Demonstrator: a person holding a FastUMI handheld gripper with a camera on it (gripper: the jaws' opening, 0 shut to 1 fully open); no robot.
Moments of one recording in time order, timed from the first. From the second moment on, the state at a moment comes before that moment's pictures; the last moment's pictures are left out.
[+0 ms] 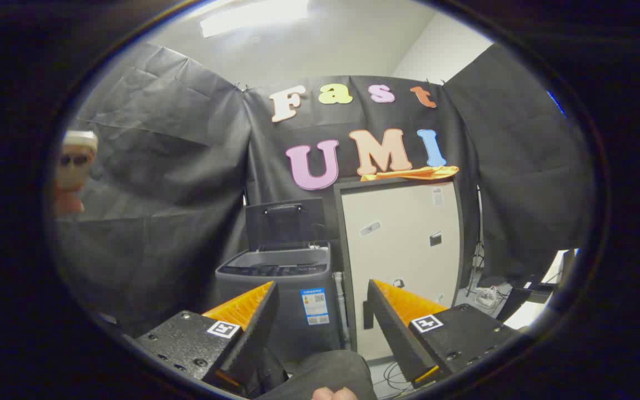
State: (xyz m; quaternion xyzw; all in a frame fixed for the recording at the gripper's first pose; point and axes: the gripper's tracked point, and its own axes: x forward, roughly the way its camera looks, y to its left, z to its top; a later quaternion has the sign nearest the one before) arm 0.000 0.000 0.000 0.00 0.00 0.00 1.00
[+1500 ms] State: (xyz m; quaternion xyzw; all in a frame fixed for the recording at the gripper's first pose) arm 0.023 -0.005 0.016 0.03 0.01 0.00 1.00
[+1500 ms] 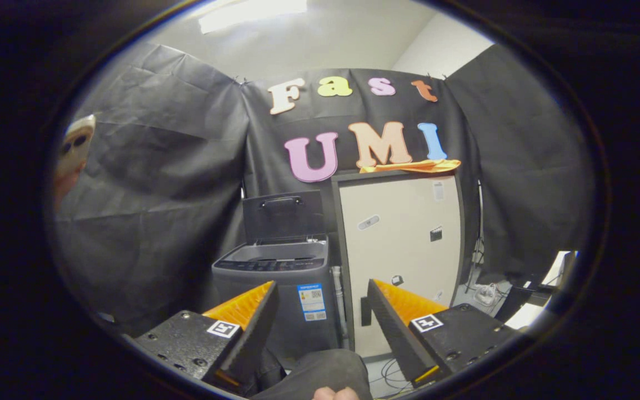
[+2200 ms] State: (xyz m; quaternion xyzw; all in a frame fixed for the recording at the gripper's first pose) arm 0.162 -0.057 0.114 -0.06 0.01 -0.03 1.00
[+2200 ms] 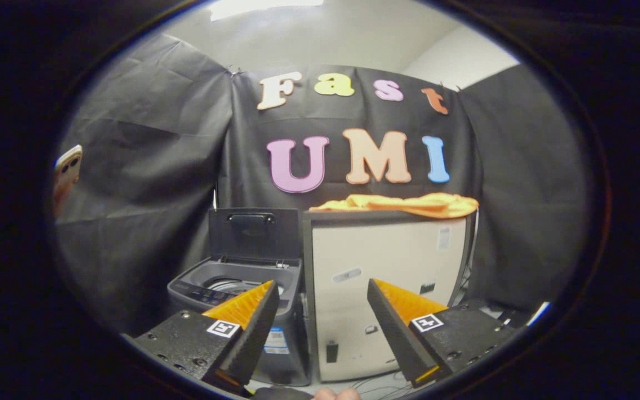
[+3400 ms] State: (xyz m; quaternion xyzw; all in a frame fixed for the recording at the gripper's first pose) arm 0.415 -0.238 0.191 0.00 0.17 -0.18 0.97
